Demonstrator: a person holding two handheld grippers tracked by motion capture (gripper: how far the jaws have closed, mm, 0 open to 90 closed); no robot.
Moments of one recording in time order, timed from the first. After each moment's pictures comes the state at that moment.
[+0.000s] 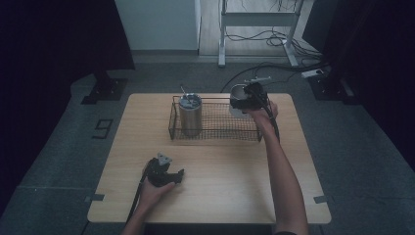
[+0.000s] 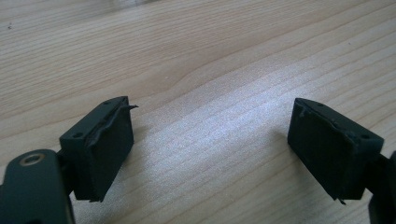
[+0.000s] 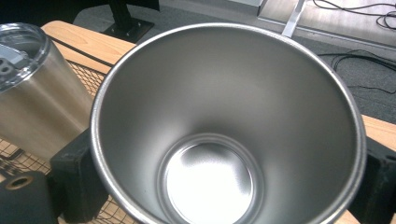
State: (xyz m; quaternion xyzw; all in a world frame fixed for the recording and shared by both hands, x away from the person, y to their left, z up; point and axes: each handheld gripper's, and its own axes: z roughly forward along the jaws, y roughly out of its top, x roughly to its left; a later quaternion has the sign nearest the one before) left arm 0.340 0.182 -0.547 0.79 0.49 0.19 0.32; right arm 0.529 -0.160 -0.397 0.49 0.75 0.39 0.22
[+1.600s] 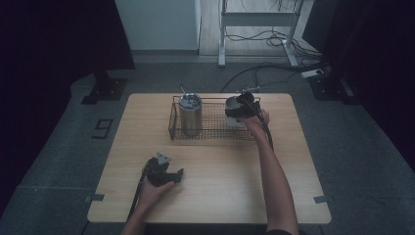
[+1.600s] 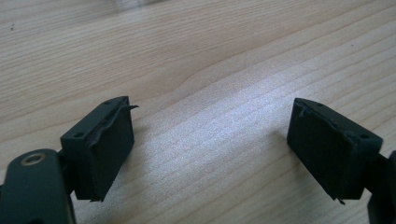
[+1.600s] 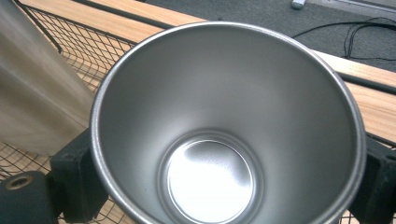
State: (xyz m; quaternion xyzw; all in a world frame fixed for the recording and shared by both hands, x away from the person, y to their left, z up) left arm 0.342 0.184 -0.547 0.79 0.49 0.19 0.32; right arm 0.546 -0.145 -0.454 0.50 0.77 0.35 0.19
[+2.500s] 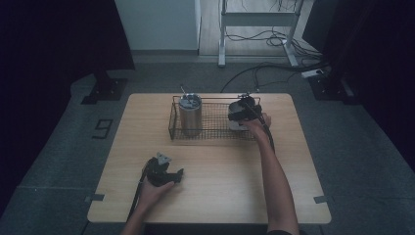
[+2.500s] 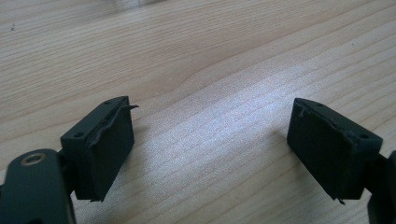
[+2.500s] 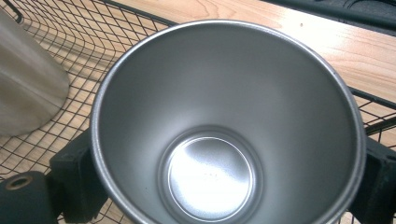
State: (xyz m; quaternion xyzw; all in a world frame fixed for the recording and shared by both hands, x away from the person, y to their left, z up) left arm 0.342 0.184 -0.547 0.79 0.49 0.19 0.32; right arm 0.551 -0.152 -0.474 0.52 0.78 0.31 0.19
